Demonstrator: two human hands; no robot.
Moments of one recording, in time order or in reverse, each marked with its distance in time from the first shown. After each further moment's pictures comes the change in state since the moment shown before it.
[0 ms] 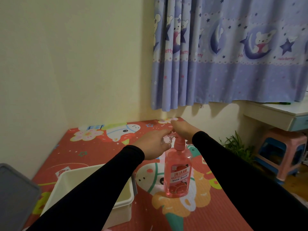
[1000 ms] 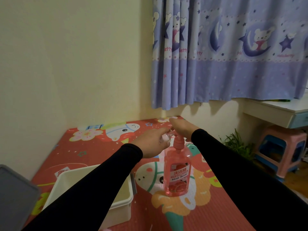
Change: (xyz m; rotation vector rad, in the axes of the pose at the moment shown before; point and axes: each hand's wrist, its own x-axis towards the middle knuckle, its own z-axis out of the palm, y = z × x) left_hand 0.002 -0.004 -0.003 0.031 -0.011 0.002; right_hand 0.001 -0.002 0.000 0.045 -0.008 -0.009
